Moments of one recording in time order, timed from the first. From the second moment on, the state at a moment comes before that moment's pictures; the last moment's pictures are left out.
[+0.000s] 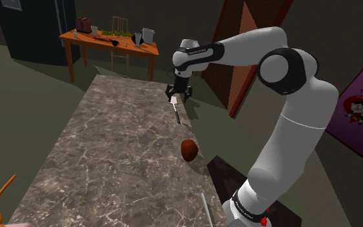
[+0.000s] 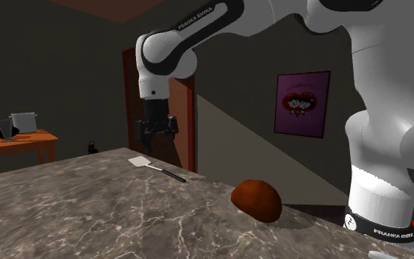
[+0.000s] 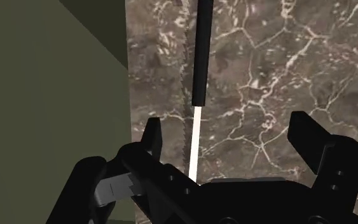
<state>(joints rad) -0.23 0.19 -0.01 -1.88 0.02 1.99 0.30</state>
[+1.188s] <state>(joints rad) -0.26 0.37 -0.04 -1.80 0.04 2.10 0.35</state>
